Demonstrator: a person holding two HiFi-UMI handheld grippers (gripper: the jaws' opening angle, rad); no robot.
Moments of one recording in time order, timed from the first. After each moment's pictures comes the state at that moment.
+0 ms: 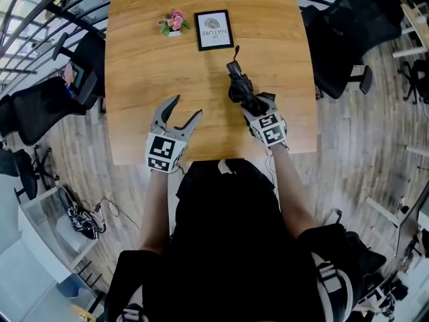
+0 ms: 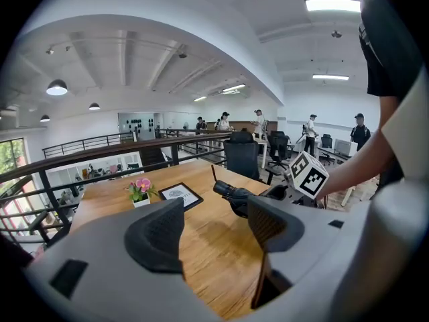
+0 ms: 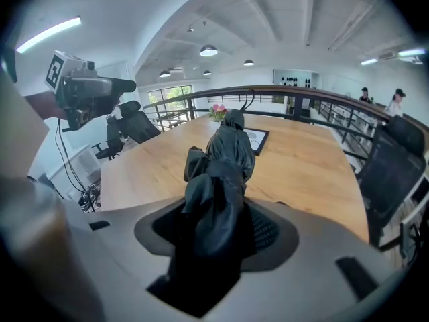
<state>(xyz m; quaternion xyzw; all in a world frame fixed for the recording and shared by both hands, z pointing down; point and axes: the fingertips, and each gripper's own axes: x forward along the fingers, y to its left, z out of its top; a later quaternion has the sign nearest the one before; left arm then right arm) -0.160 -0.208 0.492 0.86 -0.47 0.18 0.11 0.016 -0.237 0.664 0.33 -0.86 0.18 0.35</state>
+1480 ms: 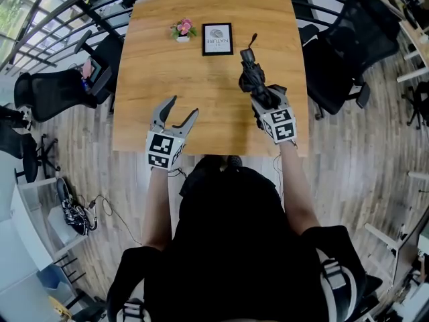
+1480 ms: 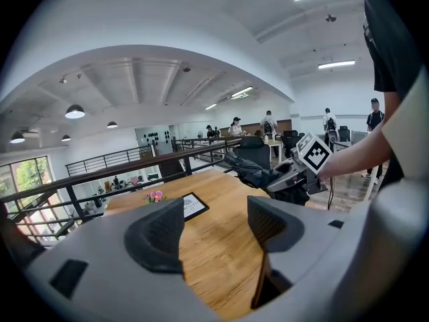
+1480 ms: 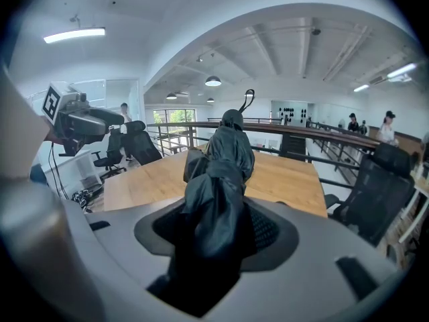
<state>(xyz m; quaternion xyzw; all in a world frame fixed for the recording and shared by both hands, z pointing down) -0.130 -0.150 0.443 0.82 -0.54 0.17 0.05 0.075 -0.246 0.559 0.36 -0.89 0.10 0.26</state>
